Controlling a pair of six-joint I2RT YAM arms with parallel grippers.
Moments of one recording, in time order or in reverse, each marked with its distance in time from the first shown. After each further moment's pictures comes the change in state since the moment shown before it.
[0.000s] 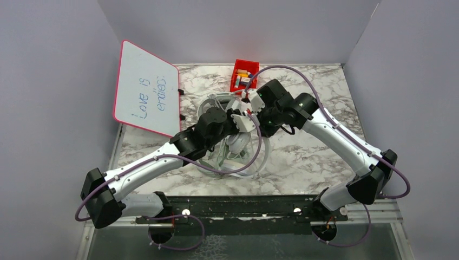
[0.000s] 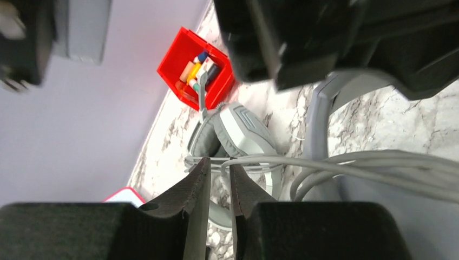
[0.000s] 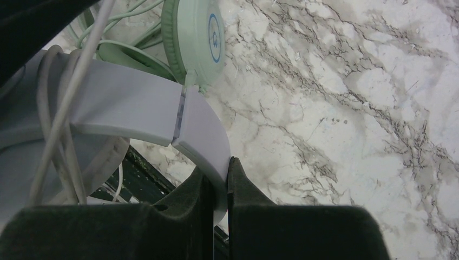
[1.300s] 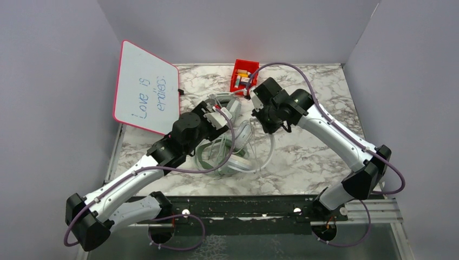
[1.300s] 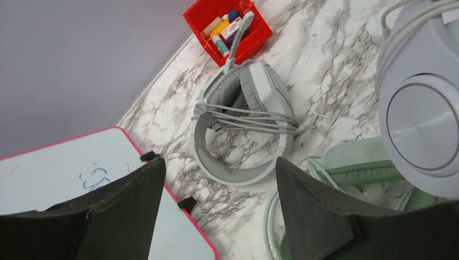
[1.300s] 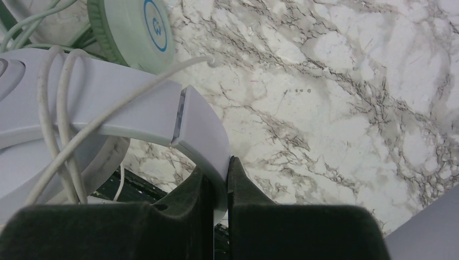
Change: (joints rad) left arm 0.145 -0.218 -0.176 -0.020 -0.003 -0.178; right arm 0.000 0.058 0.066 -0.084 0.168 0.049
